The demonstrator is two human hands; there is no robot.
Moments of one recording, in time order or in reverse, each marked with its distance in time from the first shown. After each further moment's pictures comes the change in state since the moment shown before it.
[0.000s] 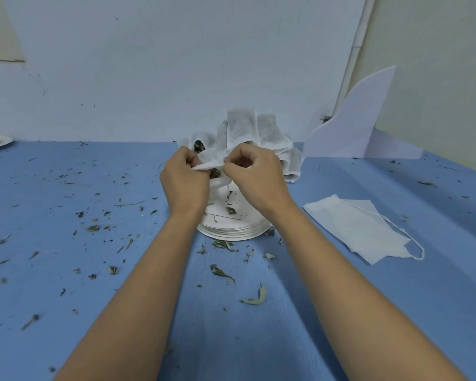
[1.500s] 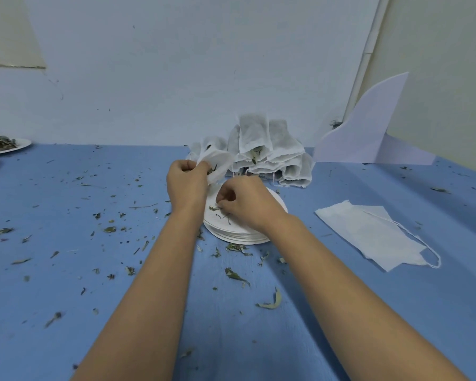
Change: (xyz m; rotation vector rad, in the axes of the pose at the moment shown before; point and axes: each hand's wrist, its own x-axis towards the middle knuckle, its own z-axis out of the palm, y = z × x) left_hand 0.014 -0.009 -0.009 -0.368 -0.034 -0.411; right_hand 0.003 0.025 0.028 -0.506 -0.406 -0.052
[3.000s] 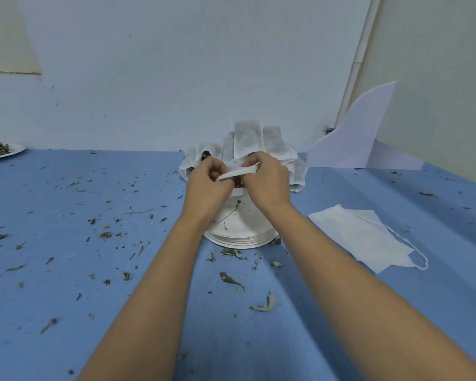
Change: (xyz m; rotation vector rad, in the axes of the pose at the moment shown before) left_hand -0.024 0.009 0.008 0.200 -0.344 0.292; right_hand 0.006 0.000 -0.027 0.239 0.463 0.305
